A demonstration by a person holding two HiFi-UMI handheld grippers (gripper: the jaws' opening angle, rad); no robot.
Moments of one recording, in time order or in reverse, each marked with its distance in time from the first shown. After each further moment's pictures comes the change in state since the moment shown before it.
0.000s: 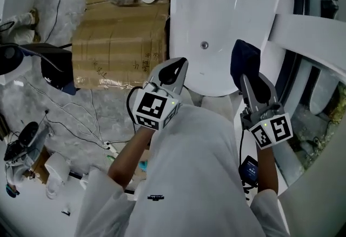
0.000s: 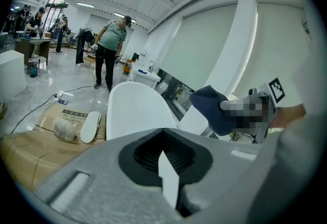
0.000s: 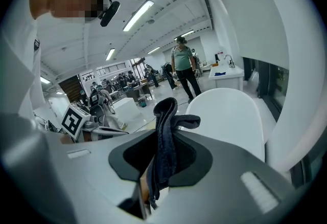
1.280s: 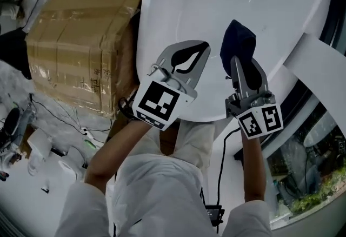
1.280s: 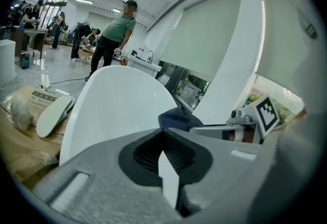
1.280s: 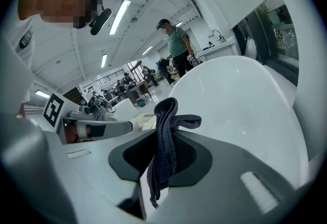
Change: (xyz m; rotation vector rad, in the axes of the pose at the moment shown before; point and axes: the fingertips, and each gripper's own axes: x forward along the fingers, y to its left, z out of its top) left arm 0.269 0.034 -0.085 0.015 -0.002 -0.014; right arm 0.180 -0.209 -0.167 0.163 0.011 0.081
